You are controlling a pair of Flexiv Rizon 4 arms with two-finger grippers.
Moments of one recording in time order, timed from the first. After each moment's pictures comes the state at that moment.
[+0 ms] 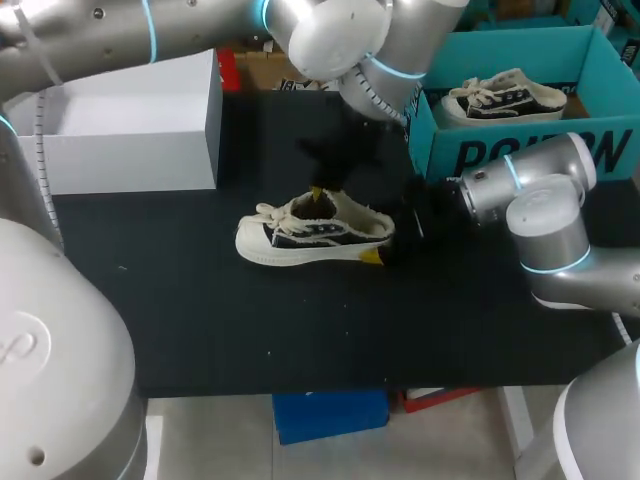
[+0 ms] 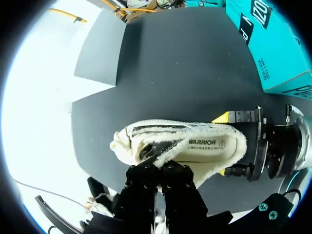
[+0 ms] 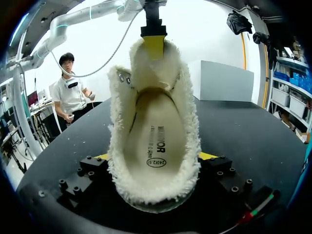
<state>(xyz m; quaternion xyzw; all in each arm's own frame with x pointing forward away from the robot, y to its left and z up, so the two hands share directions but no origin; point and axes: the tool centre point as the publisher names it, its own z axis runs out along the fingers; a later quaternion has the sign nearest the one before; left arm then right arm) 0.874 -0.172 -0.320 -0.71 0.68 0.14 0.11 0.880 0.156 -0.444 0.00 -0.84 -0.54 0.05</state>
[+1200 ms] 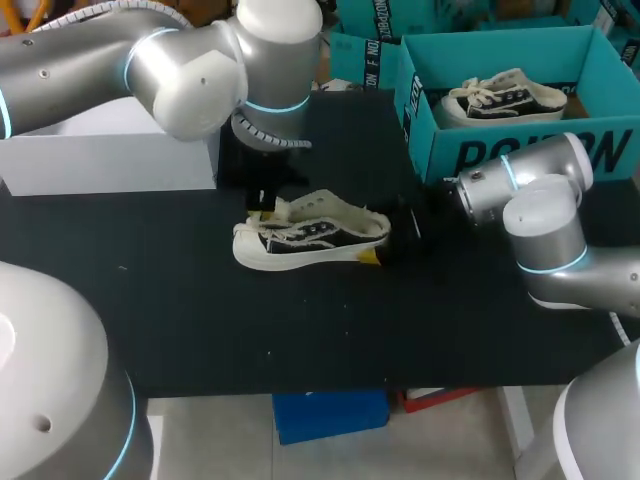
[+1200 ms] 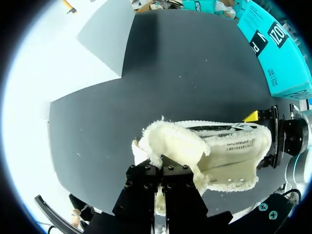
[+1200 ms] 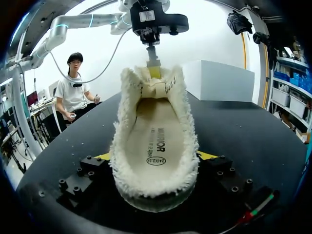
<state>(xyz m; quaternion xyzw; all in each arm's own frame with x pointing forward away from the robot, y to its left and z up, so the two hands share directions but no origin) 0.868 -0.077 -0.363 -0.71 0.70 0.03 0.06 0.881 0.160 -0.444 0.00 -0.84 -0.54 0.05</state>
